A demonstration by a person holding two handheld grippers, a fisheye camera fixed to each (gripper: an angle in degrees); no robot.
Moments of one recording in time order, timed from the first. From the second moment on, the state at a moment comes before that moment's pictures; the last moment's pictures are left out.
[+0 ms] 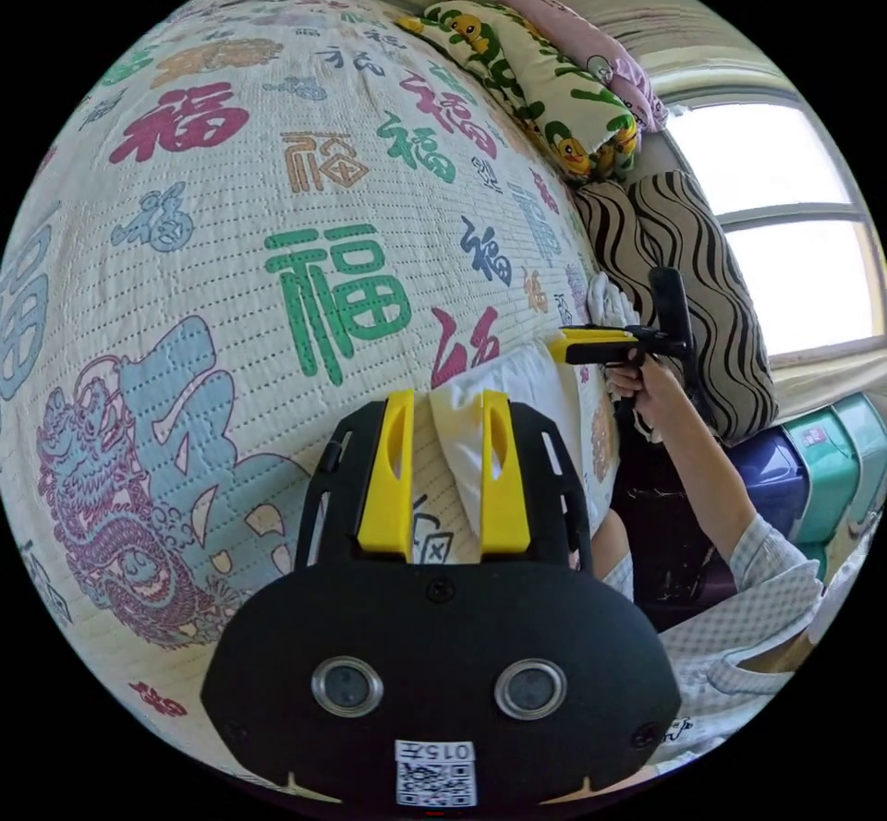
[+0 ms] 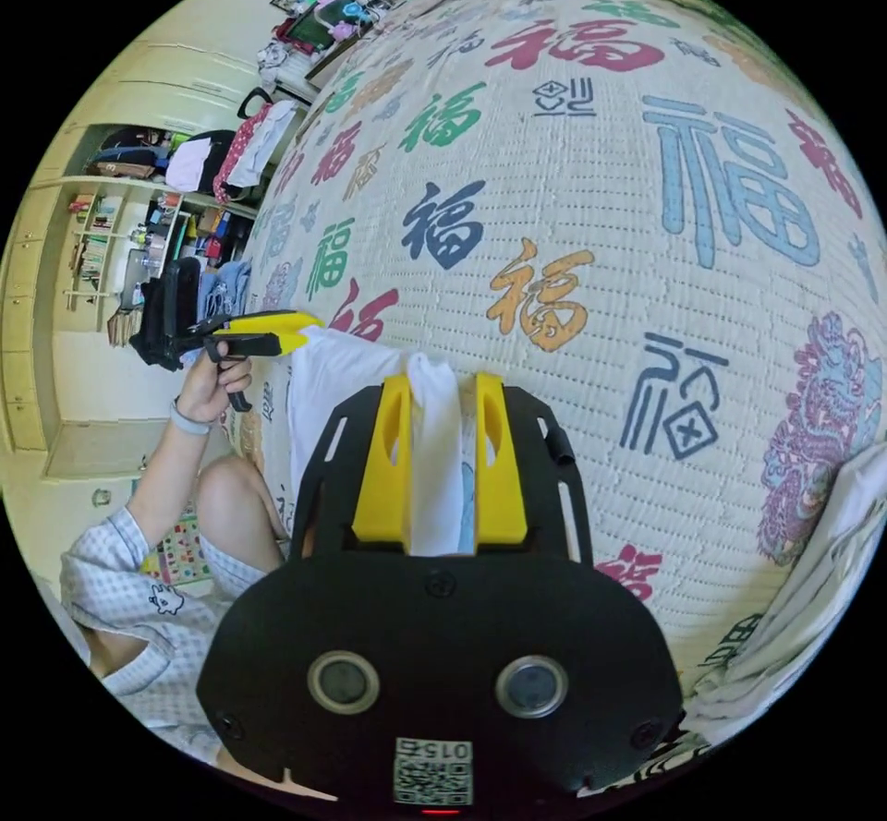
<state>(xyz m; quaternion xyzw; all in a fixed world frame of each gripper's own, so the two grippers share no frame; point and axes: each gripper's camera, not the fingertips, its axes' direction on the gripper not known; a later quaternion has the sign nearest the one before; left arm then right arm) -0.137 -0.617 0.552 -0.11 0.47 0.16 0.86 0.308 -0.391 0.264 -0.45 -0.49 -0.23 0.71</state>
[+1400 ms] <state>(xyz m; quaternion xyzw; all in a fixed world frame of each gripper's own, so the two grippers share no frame) -0.092 -0.333 0.427 -0.09 0.42 0.38 0.82 0.428 -0.337 0.117 -0.34 -0.54 -0.33 0.70</state>
